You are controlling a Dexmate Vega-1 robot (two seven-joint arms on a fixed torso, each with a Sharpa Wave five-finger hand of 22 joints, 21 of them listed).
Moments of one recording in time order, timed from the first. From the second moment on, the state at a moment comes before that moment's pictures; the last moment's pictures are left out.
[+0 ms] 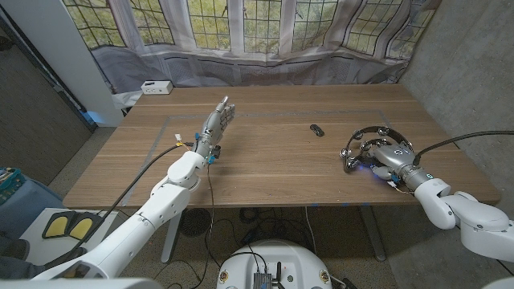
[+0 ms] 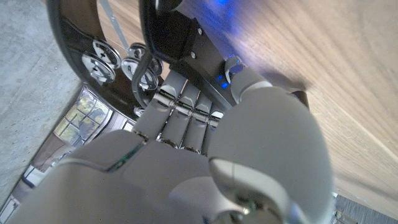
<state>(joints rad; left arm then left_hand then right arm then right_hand) 0.96 0.52 0.40 -1.54 -0.58 -0.28 0.08 0.20 0.07 0.17 -0.11 0.19 0.22 0.11 0.19 0.18 0.15 0.09 0.22 0.19 0.11 0.09 0.19 0.18 0.00 0.09 0.20 0.18 -1.43 -1.29 -0.31 -2.00 -0.51 -0.42 -0.37 1.14 0.10 0.49 -0.16 0.17 0.87 0.03 0.29 0.19 0.91 -0.01 0.35 0.20 0.89 -0.12 0.44 0.35 1.03 -0.13 0.37 0.19</state>
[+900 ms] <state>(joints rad) 0.95 0.52 0.40 -1.53 -0.58 -0.28 0.07 0.20 0.07 0.17 -0.11 0.19 0.22 0.11 0.19 0.18 0.15 0.09 0.22 0.19 0.11 0.09 0.19 0.18 0.00 0.09 0.20 0.18 -1.52 -1.29 -0.22 -2.08 -0.49 -0.45 -0.51 1.14 0.10 0.49 -0.16 0.17 0.88 0.03 0.28 0.19 0.92 -0.02 0.34 0.20 0.92 -0.12 0.42 0.35 1.04 -0.13 0.38 0.19</state>
